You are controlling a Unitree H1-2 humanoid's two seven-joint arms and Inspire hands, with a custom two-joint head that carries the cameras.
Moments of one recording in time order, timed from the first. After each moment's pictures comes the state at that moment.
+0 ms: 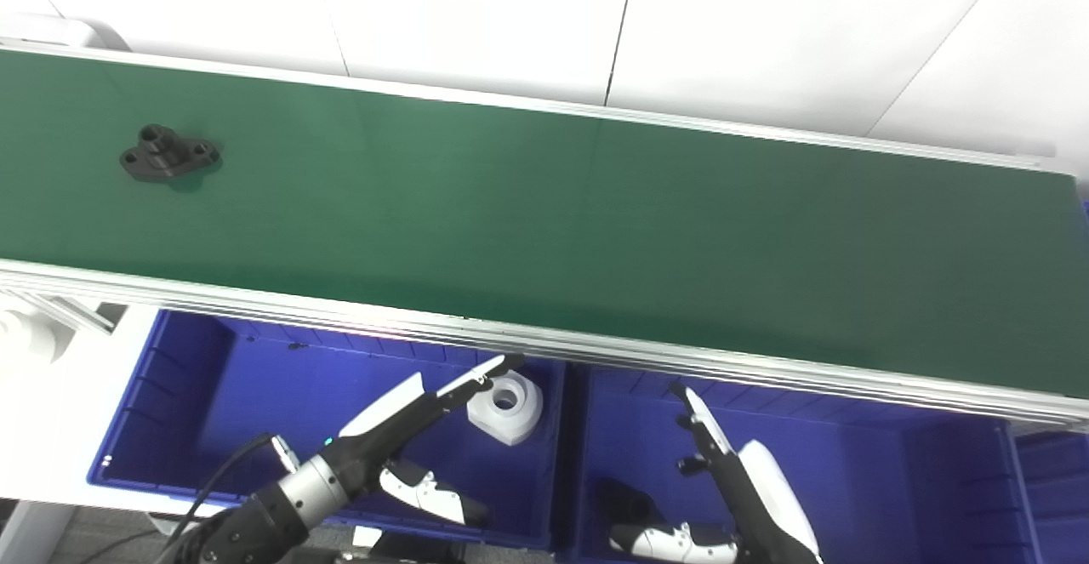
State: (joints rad) left arm 0.35 0.34 -0.36 0.00 0.20 -0.43 -0.35; right arm 0.61 -0.23 0.31 -0.36 -0.53 0.06 0.11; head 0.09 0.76
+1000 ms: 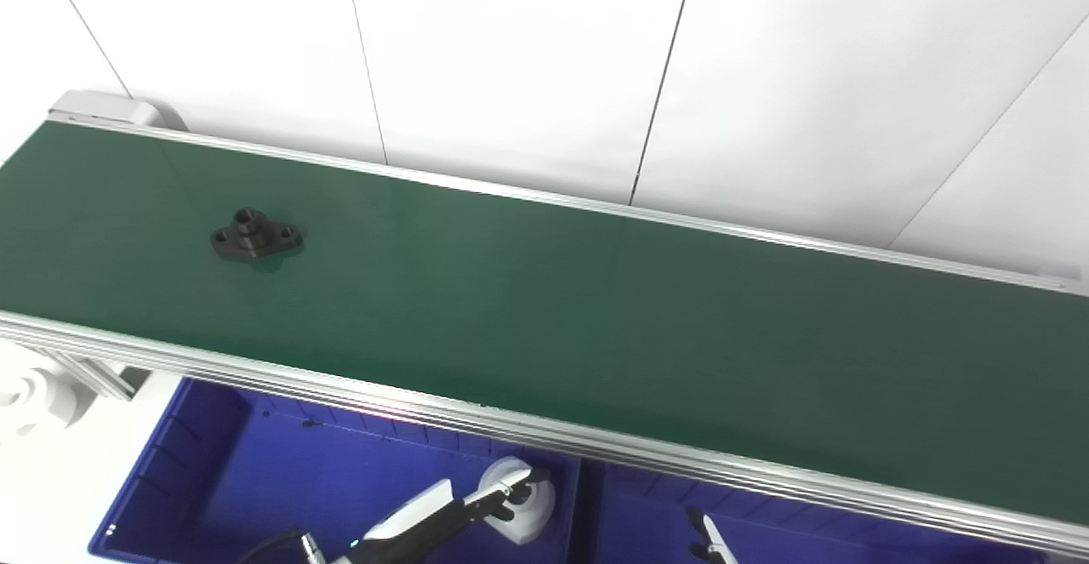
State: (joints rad) left arm 0.31 0.38 -0.48 0.11 0.25 -0.43 -0.18; right arm 0.59 -0.24 0.33 -0.21 -0.53 -0.06 0.03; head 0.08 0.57
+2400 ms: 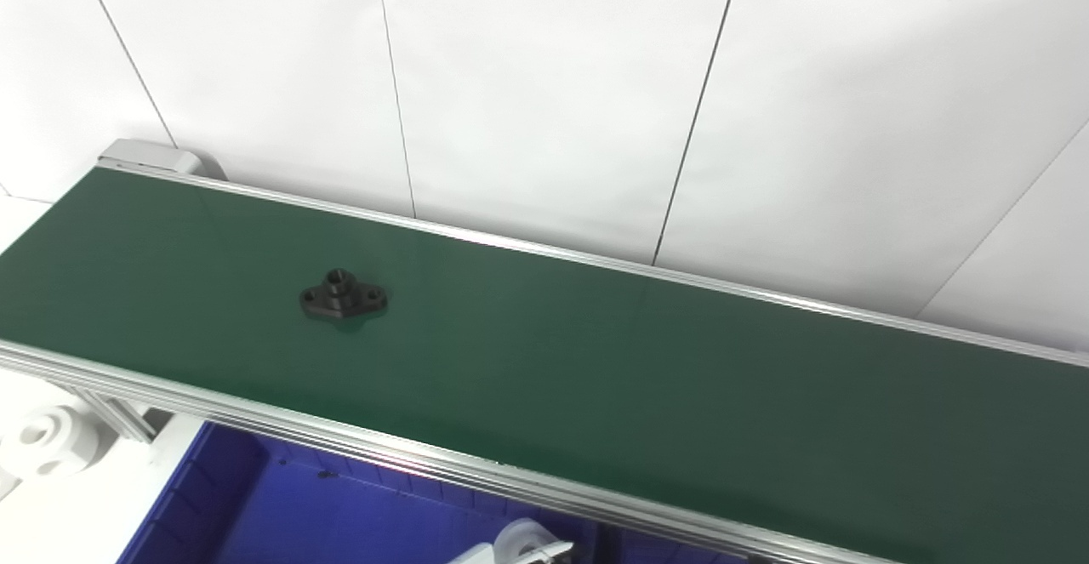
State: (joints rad) left arm 0.25 0.34 -0.60 0.20 0.32 -0.43 -0.04; right arm 0.58 -0.25 0.27 -0.13 -0.50 -0.41 -0.25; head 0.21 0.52
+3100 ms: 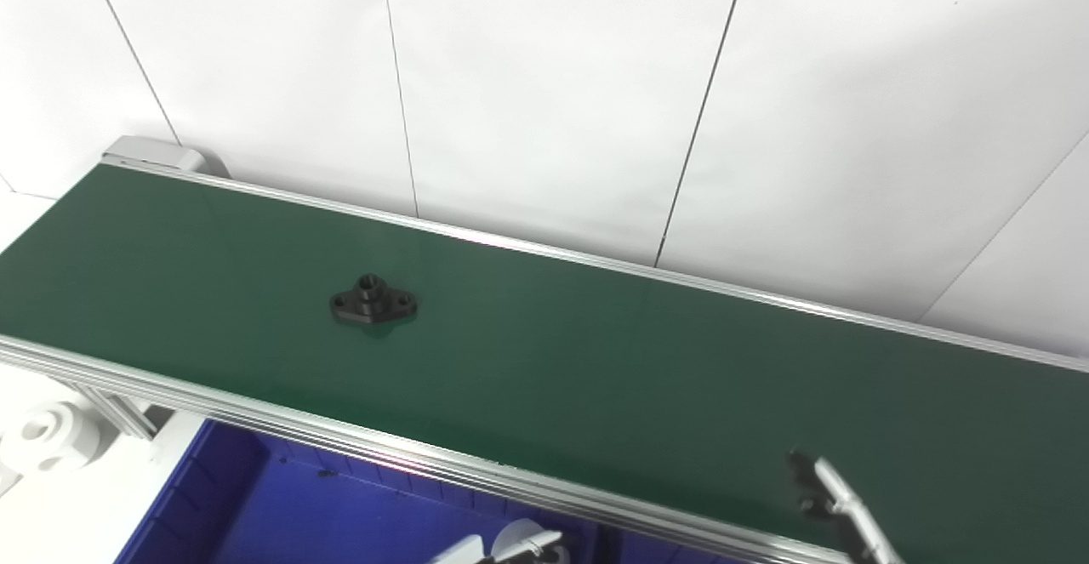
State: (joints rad) left arm 0.23 0.40 -0.62 0.19 0.25 -0.43 -0.01; right arm 0.47 -0.15 0.22 -0.42 -0.60 -0.28 -0.21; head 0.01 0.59
